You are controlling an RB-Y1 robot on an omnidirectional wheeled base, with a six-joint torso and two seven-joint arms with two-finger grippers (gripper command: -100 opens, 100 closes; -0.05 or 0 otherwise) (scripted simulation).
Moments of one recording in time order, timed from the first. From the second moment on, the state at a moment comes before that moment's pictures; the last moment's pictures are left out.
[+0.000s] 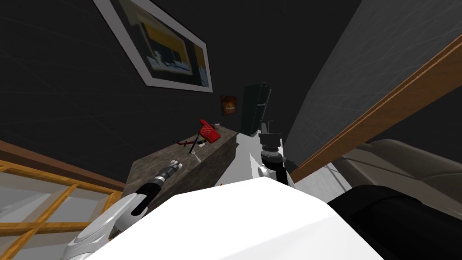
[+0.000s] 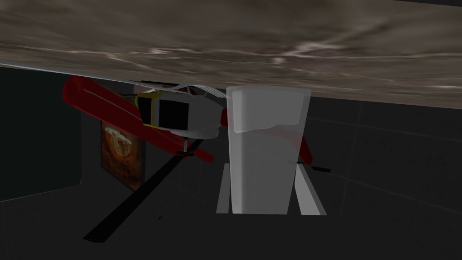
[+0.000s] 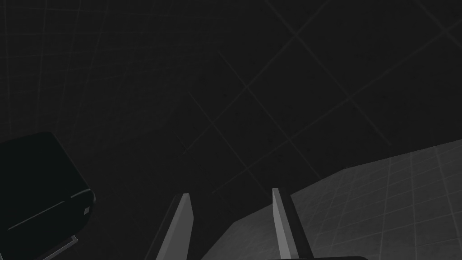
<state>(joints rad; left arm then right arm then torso) 0.35 0.68 0.05 -1.52 -0.82 -0.14 0.06 0.46 -0.01 0.05 -2.38 0.08 -0.62 -0.07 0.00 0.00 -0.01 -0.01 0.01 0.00</state>
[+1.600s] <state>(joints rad) 0.52 0.69 0.14 -1.60 -0.40 -0.15 -0.33 0.46 -0.01 0.05 -2.38 0.08 -0.62 -0.07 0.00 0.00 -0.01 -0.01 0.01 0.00</state>
